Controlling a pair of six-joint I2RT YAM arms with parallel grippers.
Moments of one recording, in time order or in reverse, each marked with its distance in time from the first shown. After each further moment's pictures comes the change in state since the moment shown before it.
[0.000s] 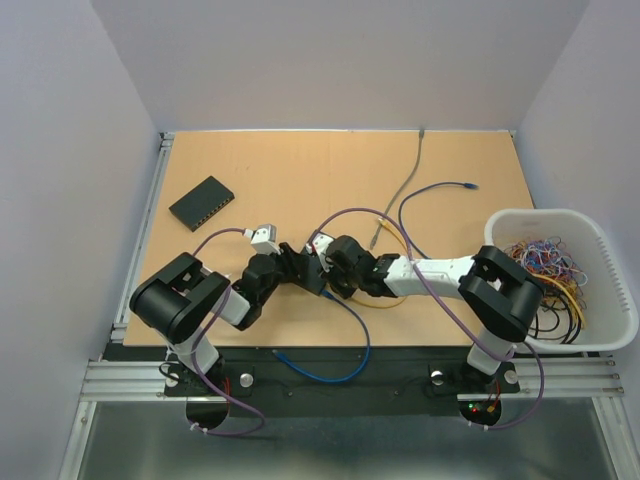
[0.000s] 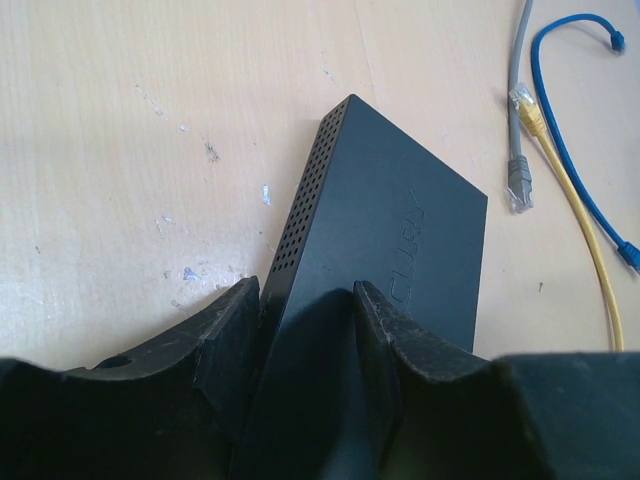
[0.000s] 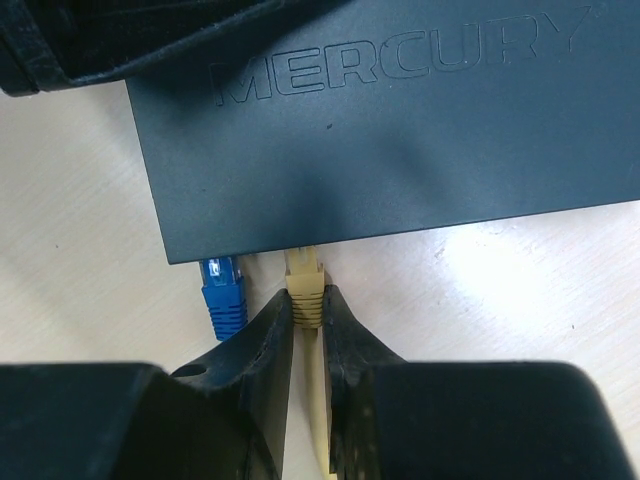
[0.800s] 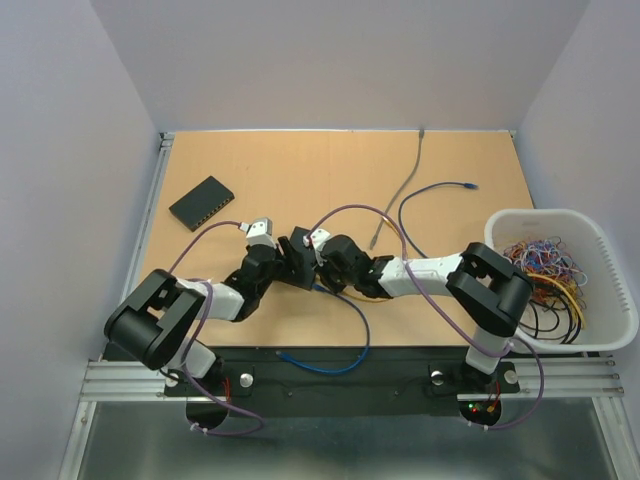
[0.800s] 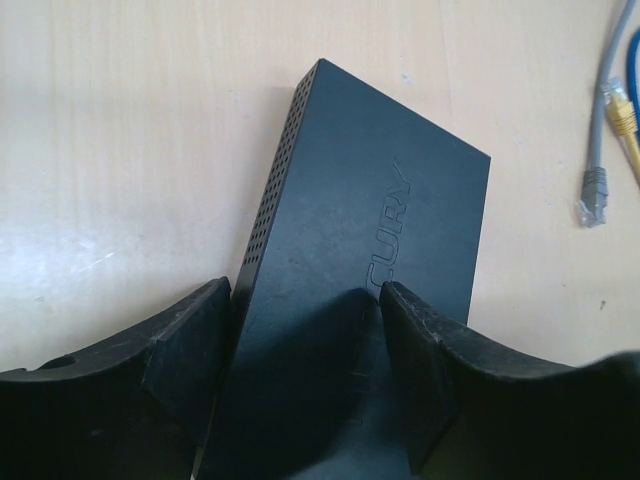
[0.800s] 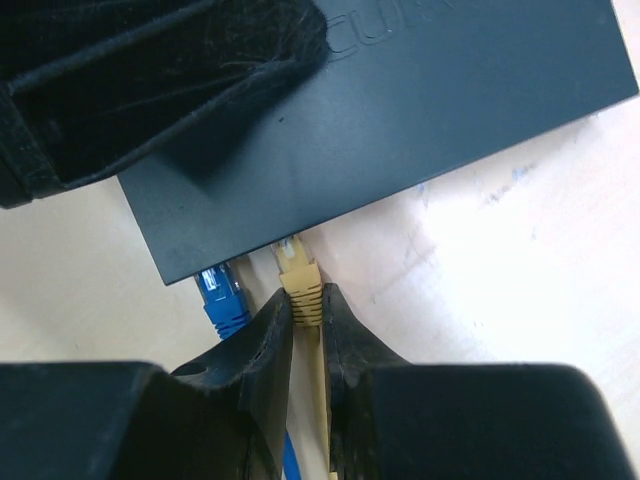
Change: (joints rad) left arm 0.029 -0.166 0.072 -0.369 -0.062 0.033; right arm -0.003 0.050 -0.003 0.162 0.035 0.057
